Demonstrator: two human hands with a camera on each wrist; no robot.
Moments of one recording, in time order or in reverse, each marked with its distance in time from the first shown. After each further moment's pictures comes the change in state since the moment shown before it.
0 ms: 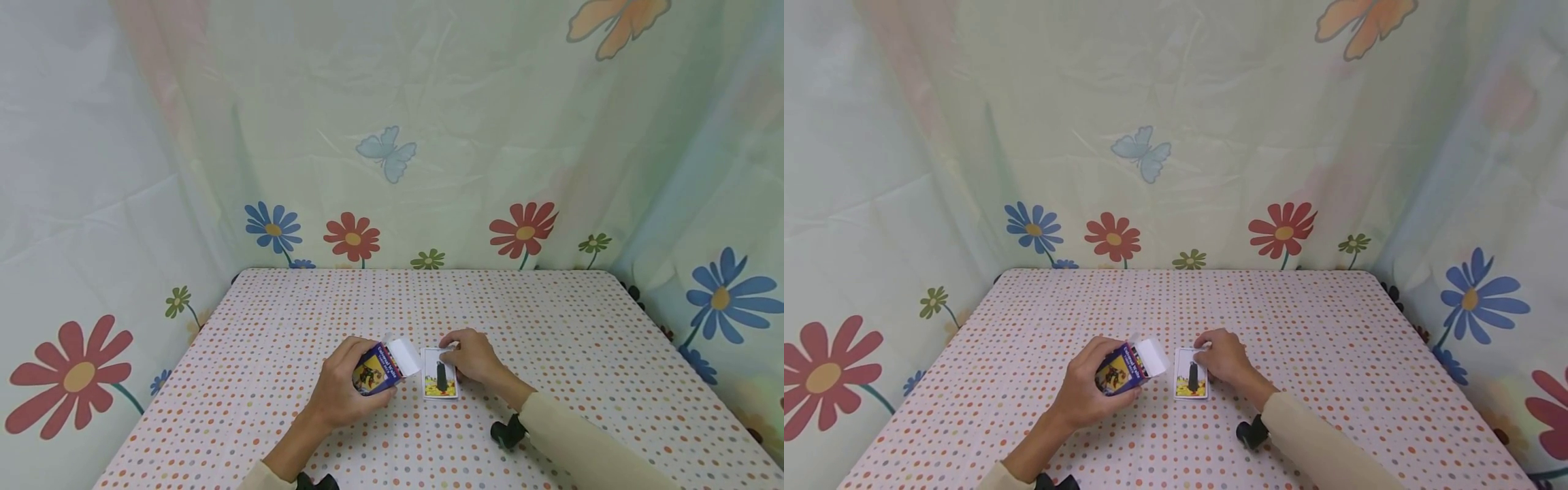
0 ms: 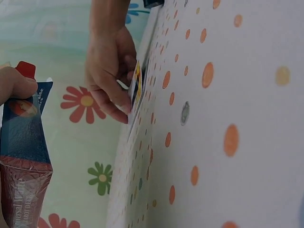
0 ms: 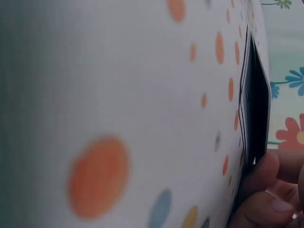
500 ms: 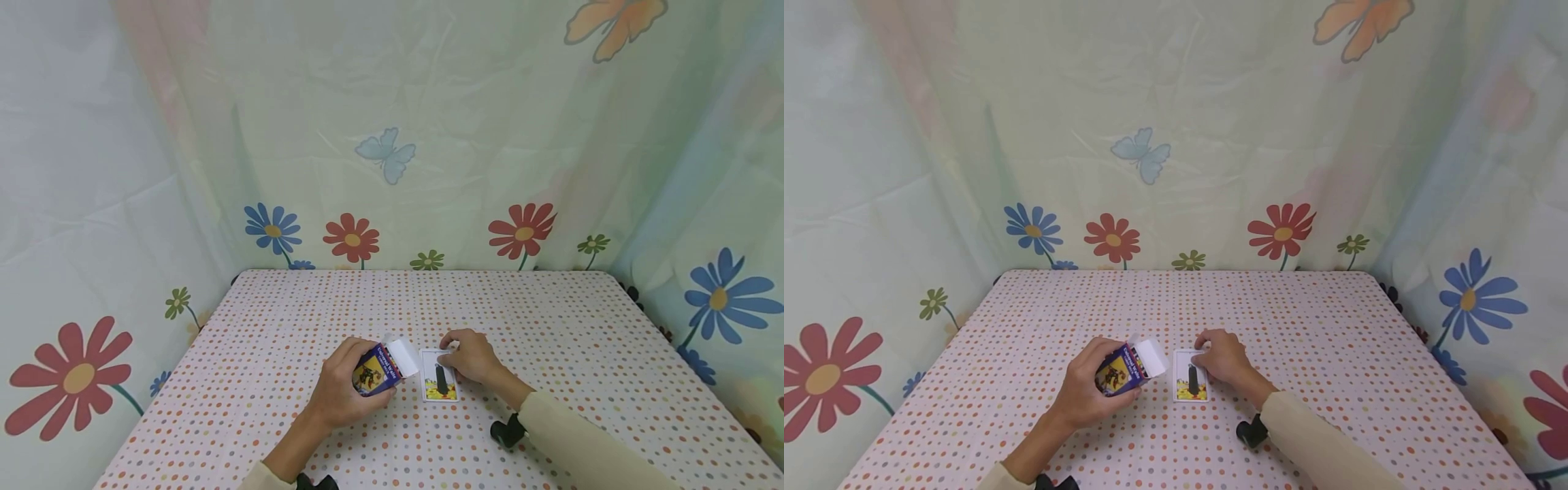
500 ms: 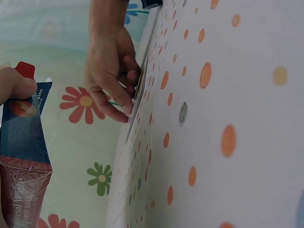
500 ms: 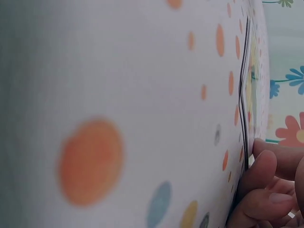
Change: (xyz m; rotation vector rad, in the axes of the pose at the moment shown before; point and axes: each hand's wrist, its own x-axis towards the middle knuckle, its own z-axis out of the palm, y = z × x) left_hand 0.001 0.001 -0.001 0.000 -0.006 0.003; right_hand 0.000 -0.002 -0.001 -0.039 -0.015 0.014
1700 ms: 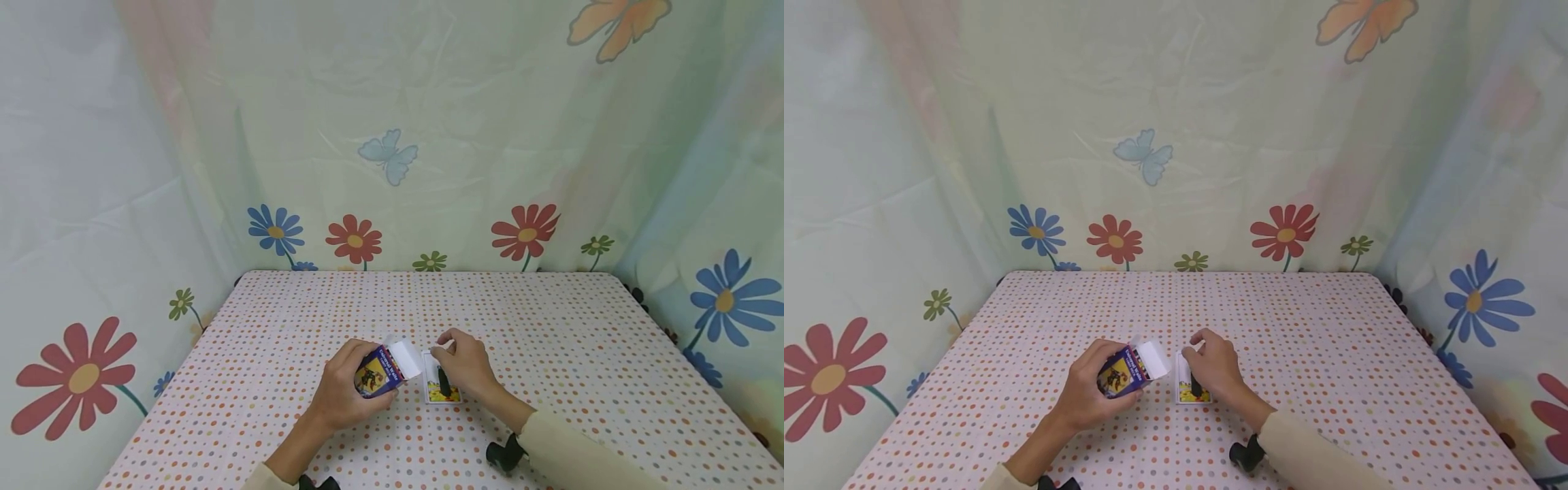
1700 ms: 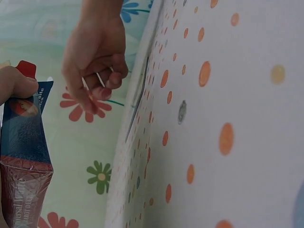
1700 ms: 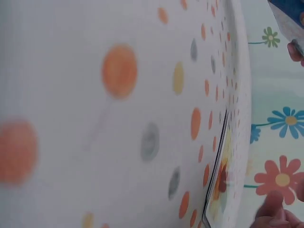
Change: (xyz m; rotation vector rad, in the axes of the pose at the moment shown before) left_hand -0.001 -0.002 0.001 -0.010 -0.001 -0.007; right_hand -0.026 -0.029 0.012 0.165 0.216 -0.053
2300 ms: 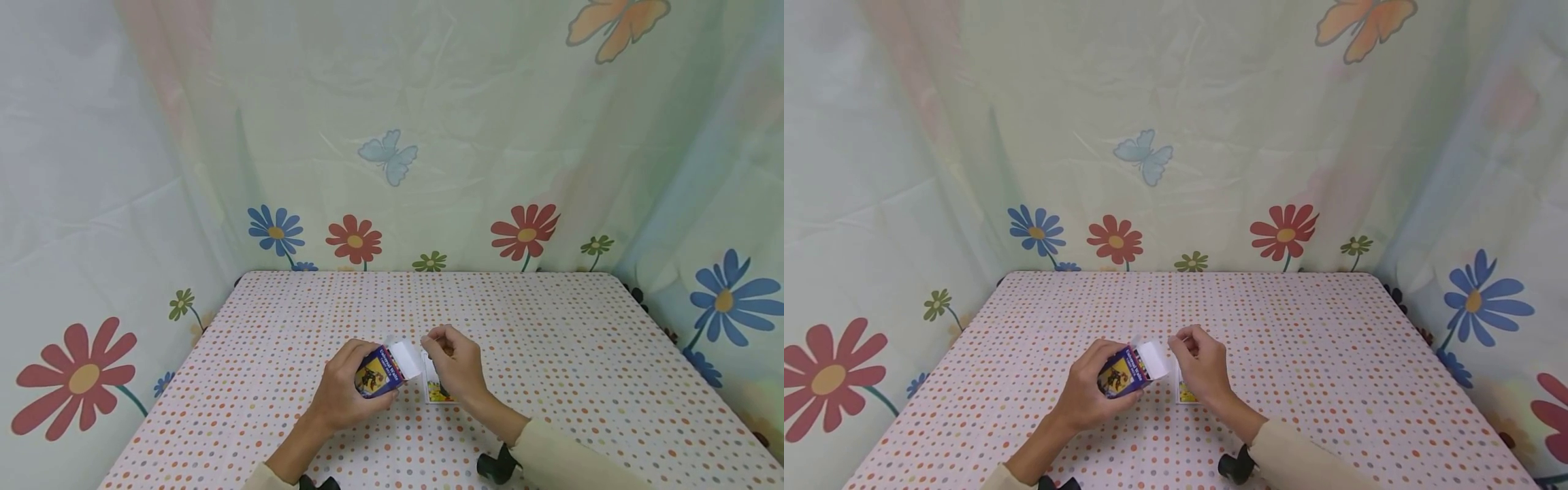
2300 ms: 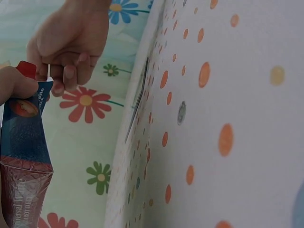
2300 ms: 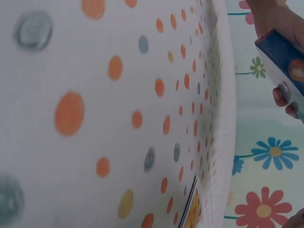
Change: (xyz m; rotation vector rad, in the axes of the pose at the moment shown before) left_hand 0.000 -0.001 0.000 0.000 0.003 0.009; right_hand -0.020 -0.022 0.007 0.322 0.165 -0.238
